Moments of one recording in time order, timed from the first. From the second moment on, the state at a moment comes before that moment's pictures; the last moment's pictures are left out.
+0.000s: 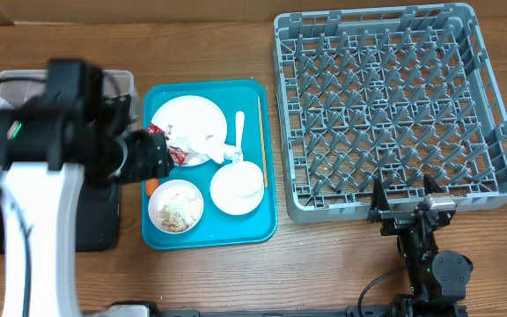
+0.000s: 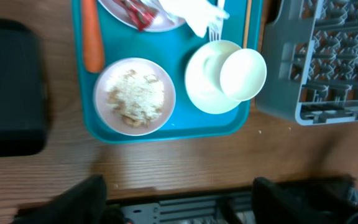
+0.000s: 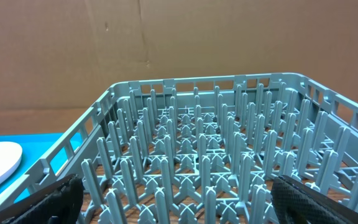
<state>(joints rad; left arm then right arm) -0.03 1.49 1.77 -1.68 0.27 -0.17 -0.05 0.01 0.02 -0.02 -0.13 0.06</state>
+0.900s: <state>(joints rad) -0.03 1.69 1.74 -1.45 0.19 -0.29 -0.05 0.01 0.02 -0.02 -0.13 0.06</state>
